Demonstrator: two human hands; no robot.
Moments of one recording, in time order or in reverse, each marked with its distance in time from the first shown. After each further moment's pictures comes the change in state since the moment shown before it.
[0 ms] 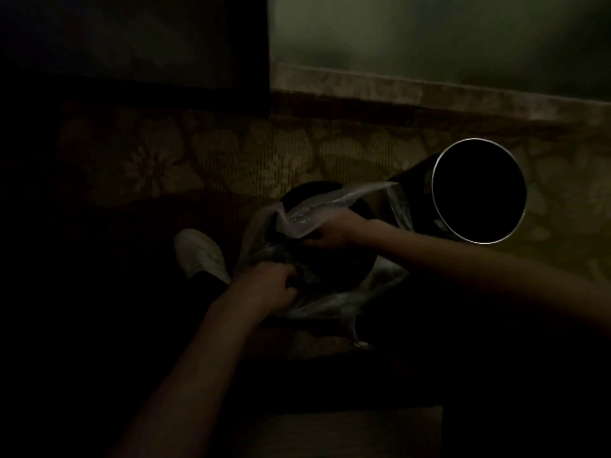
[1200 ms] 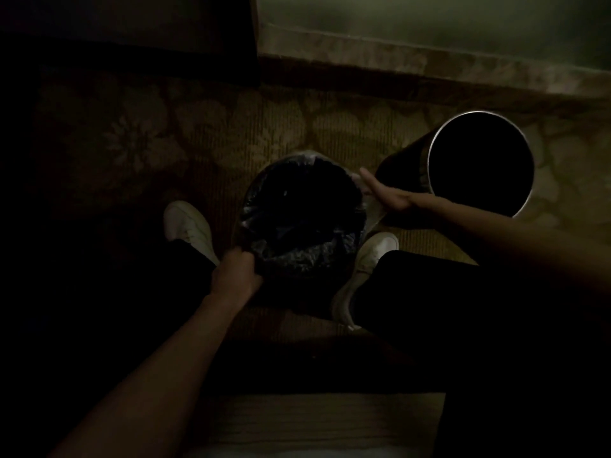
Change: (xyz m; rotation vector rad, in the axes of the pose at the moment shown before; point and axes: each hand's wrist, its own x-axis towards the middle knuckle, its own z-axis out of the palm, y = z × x) left_hand 0.055 -0.030 0.075 -0.024 0.278 -0.311; right_hand -0.038 0.140 0.018 1.059 -0.096 0.487
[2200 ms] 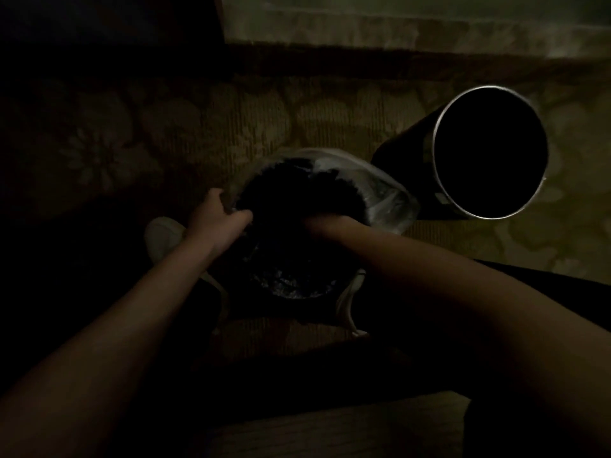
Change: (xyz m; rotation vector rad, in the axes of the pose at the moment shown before) left_hand 0.069 0.014 -0.087 -0.657 -0.027 -0.118; right_hand 0.069 -0.020 0.114 -0.821 -0.004 -0.068
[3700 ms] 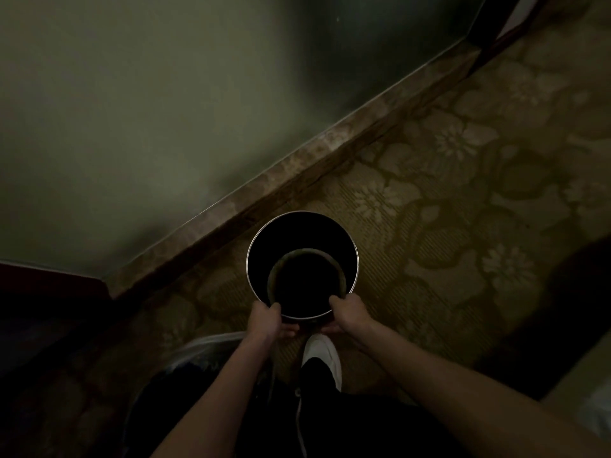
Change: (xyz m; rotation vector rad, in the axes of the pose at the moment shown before) left_hand -0.024 0.222 0.267 -0.061 -0.200 0.056; right_hand -0.147 0.244 -0.017 1.971 0.552 0.269
